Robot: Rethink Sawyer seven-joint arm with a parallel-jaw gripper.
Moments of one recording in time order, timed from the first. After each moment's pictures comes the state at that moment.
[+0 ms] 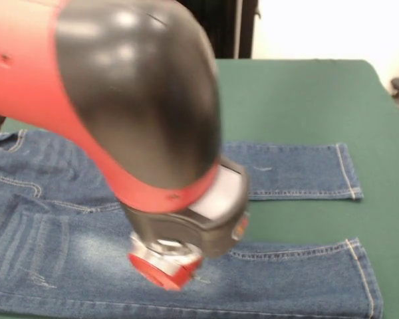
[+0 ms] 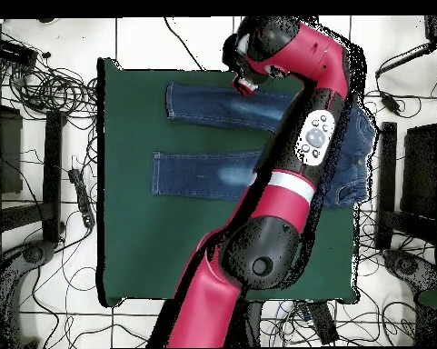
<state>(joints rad) -0.31 0.39 -1.37 0.09 1.41 1.35 3.46</state>
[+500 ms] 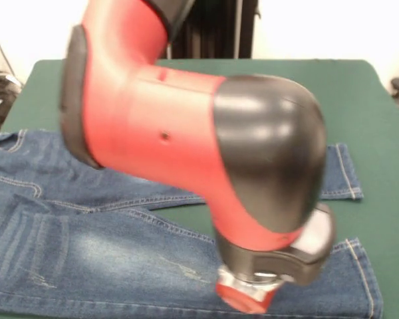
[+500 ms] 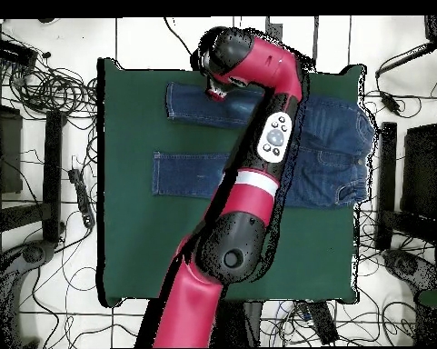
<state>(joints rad) -0.23 0.47 -1.36 0.09 1.41 1.26 3.46</state>
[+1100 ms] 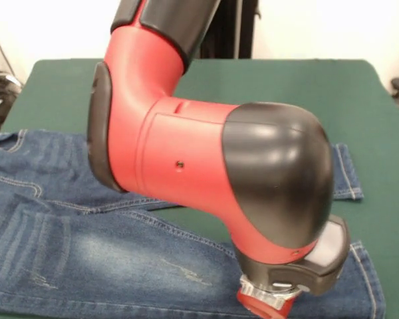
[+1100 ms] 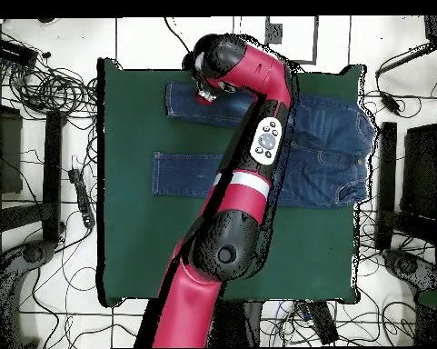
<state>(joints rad) -0.23 0.51 -1.39 0.09 1.53 1.26 3.46</state>
